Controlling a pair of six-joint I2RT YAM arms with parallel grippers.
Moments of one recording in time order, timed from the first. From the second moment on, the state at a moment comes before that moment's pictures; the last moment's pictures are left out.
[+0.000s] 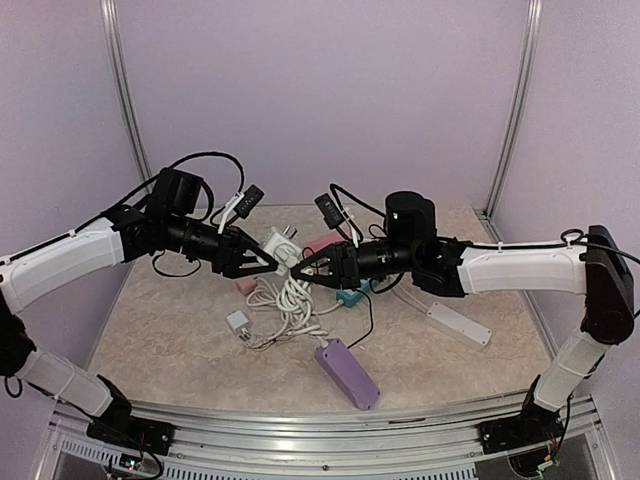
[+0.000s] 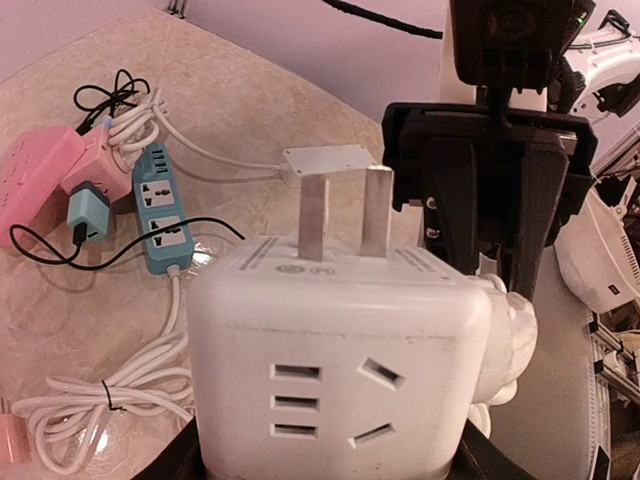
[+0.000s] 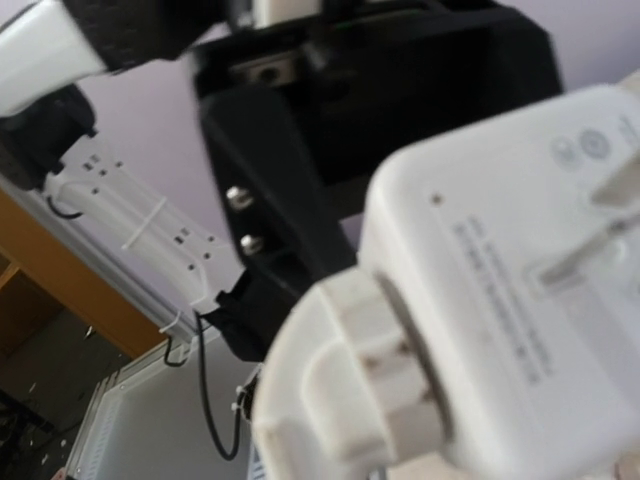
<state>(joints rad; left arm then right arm) -0.55 1.36 1.13 -0.40 0.79 -0.01 0.89 1.65 1.11 0.42 -0.78 0.53</state>
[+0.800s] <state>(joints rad) -0.53 1.37 1.16 -0.44 0.84 0.00 0.89 1.65 1.11 0.43 -0.79 0.53</state>
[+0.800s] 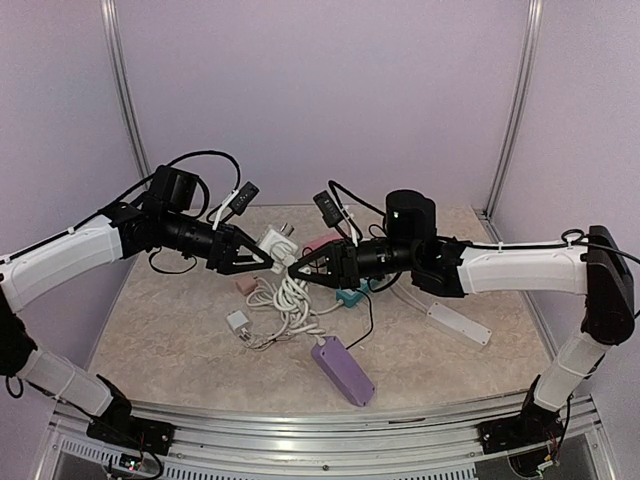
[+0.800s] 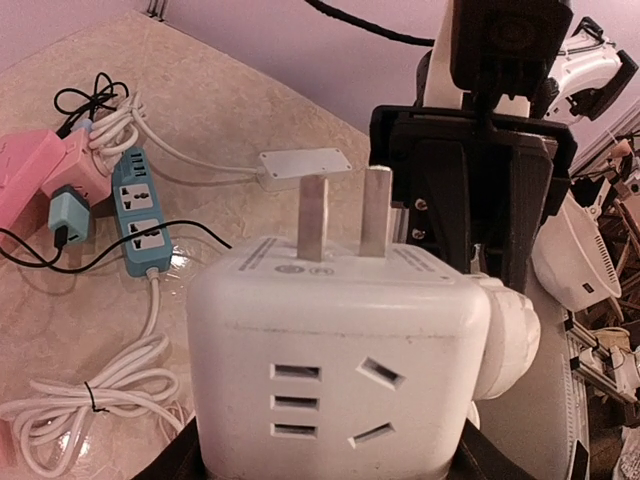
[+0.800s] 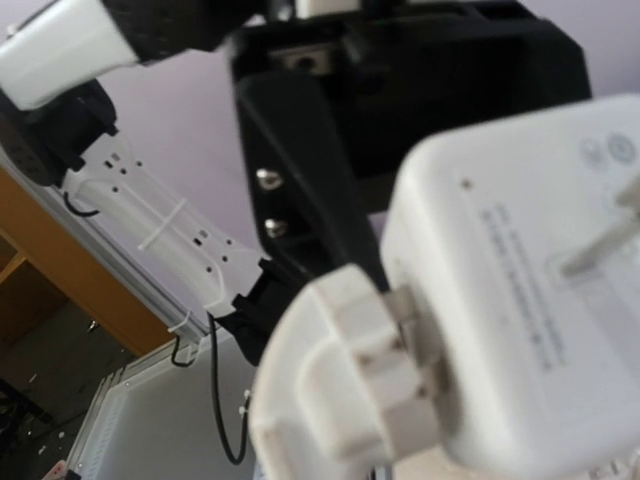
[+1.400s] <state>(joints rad) -0.52 1.36 1.15 -0.45 0.69 -0.01 0.88 1.65 1.12 0.41 -0.79 0.53</state>
